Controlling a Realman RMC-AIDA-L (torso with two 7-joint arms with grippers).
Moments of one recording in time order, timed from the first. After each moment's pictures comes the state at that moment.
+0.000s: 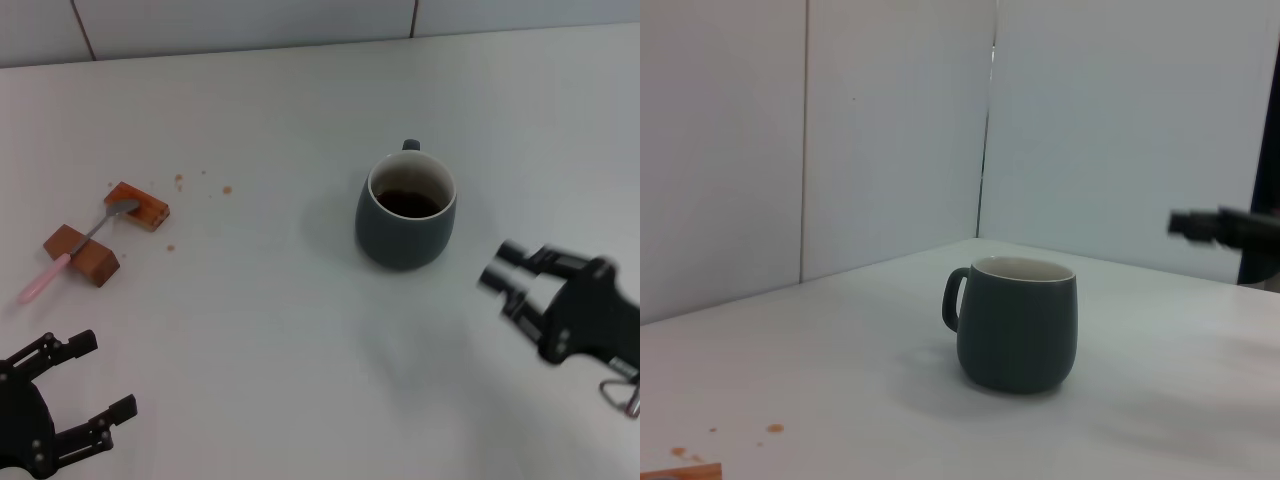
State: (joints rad) left arm -0.14 -2.06 0.33 0.50 2.12 1.82 -0.76; right arm 0.28 2.08 -0.32 -0.15 -1.91 -1.71 0.45
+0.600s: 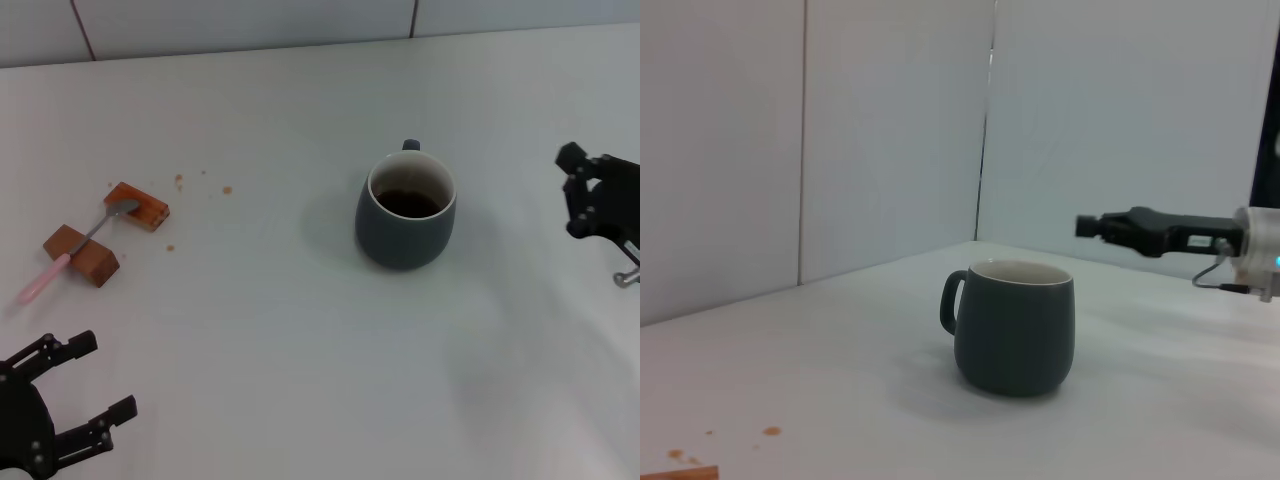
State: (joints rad) left arm -0.14 -2.06 0.33 0.50 2.12 1.82 -0.76; right arm 0.39 2.08 -0.17 -0.09 -1.70 -1.37 0.35
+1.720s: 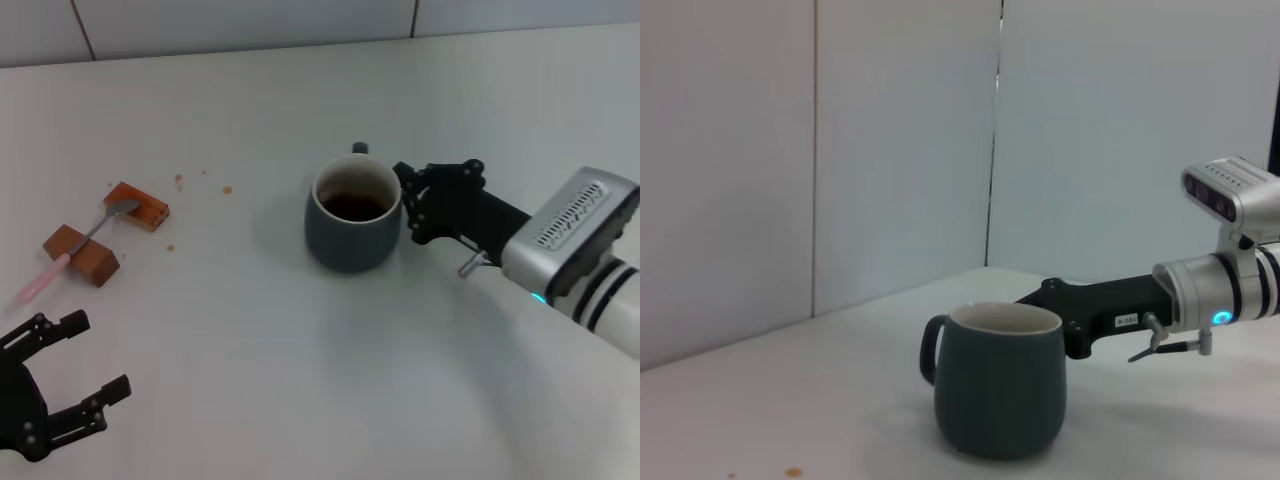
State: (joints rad) left arm -0.16 -2.06 0.32 0.51 2.10 1.84 -0.76; right arm 0.64 2.09 -0.16 0.18 -1.78 -1.02 0.10
